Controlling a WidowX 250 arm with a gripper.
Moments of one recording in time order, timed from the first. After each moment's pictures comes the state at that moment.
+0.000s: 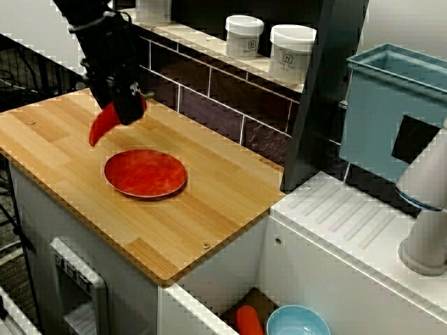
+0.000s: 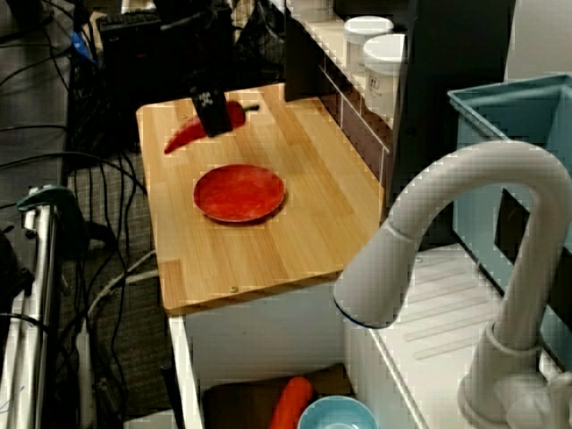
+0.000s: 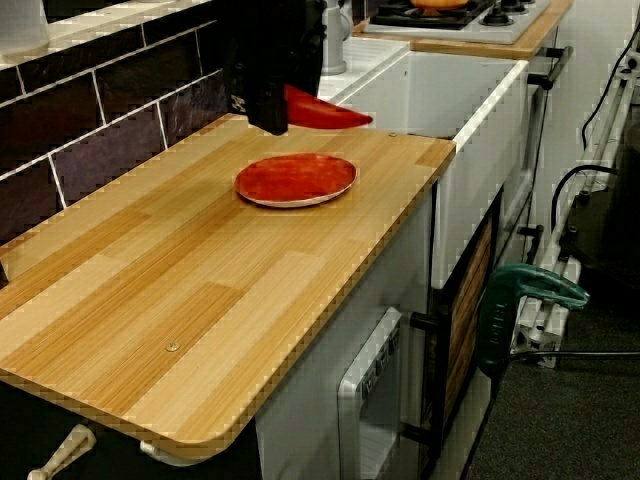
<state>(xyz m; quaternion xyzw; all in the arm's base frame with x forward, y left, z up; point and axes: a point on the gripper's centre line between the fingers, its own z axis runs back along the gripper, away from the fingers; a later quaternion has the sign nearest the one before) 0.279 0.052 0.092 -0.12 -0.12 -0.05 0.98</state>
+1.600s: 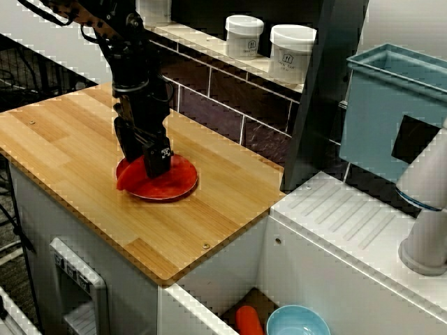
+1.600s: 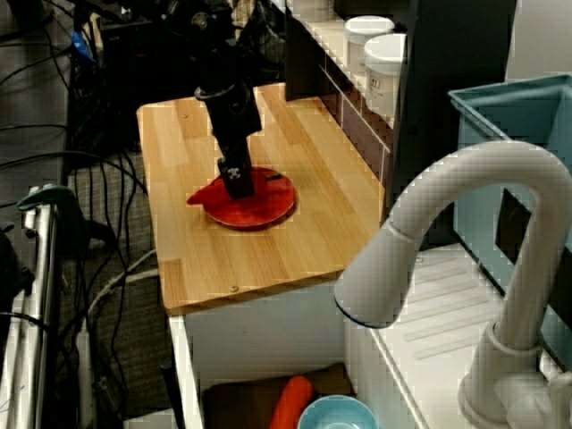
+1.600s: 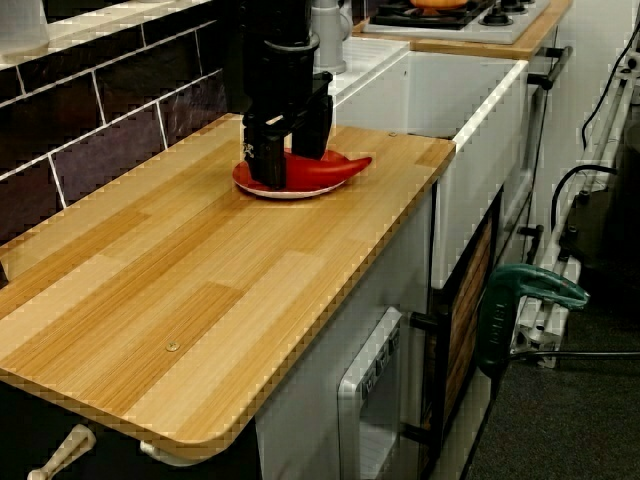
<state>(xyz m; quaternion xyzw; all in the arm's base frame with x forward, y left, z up) 0.291 0.034 0.039 -0.04 -0.09 -0.07 0.99</state>
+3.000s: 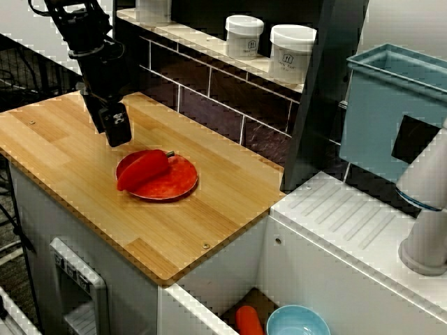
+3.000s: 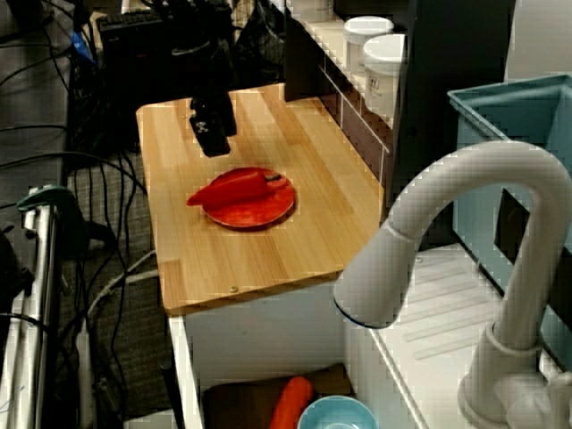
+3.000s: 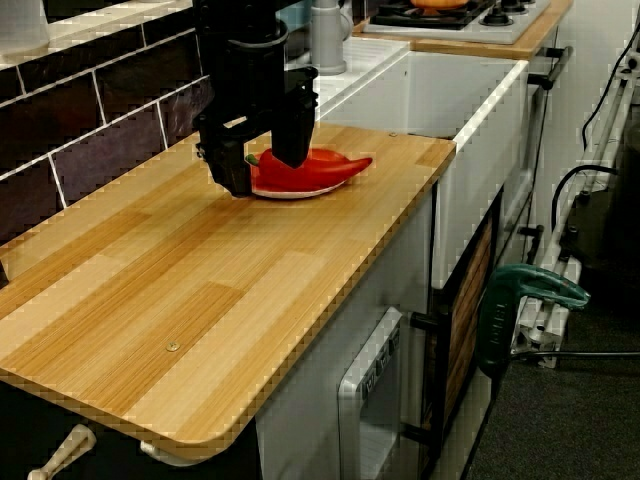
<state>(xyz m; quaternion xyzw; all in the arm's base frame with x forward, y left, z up) 0.282 0.087 0.060 -0.06 -0.11 -0.18 0.98</state>
